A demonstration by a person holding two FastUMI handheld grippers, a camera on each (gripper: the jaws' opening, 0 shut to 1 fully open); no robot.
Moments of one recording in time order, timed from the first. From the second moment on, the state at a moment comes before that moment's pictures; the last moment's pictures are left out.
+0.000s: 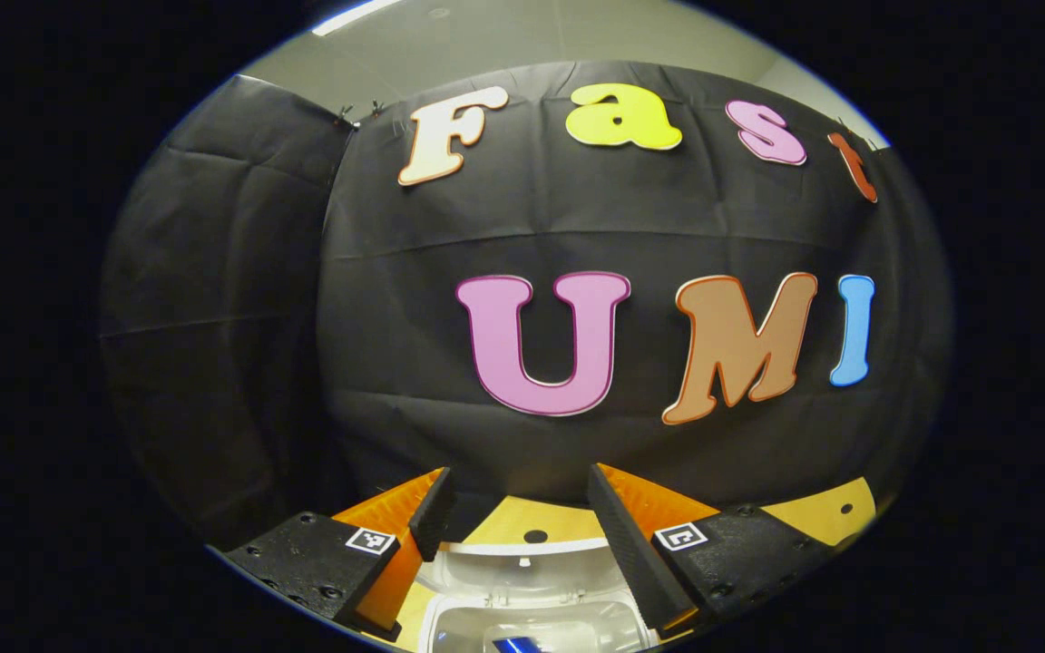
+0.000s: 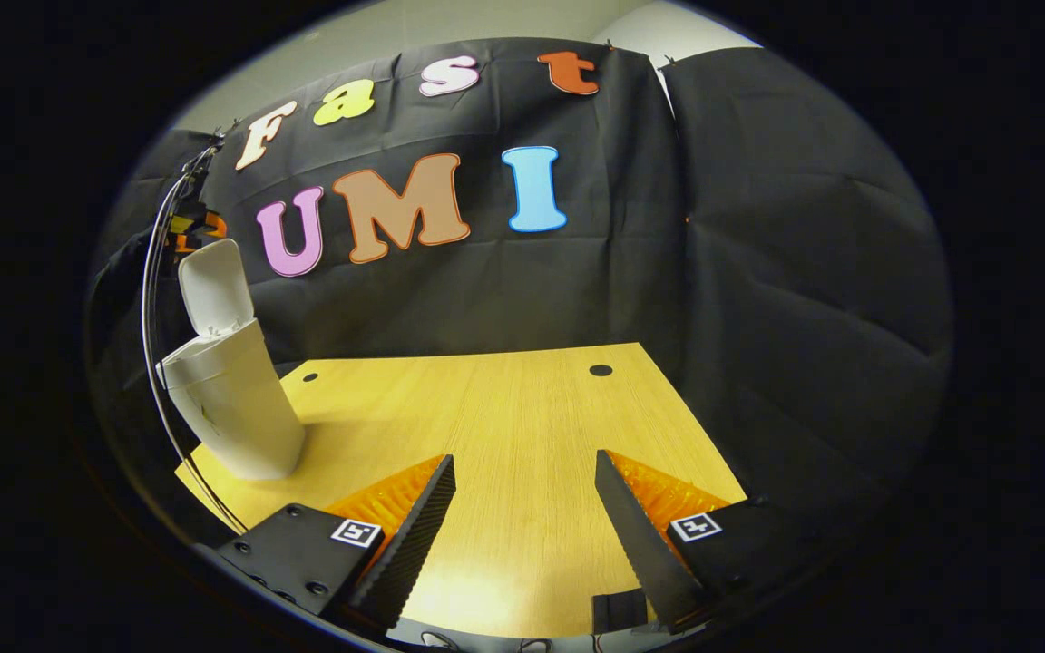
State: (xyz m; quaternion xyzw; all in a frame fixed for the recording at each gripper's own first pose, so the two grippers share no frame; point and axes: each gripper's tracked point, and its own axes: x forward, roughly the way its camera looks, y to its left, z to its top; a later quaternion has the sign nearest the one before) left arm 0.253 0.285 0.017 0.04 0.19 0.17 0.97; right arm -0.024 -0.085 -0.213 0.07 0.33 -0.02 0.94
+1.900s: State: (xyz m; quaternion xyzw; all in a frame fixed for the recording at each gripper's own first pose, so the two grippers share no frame) left arm 0.072 0.227 -0.100 0.01 0.23 0.15 0.96; right arm 0.020 -0.028 -0.227 0.06 0.35 0.10 0.93
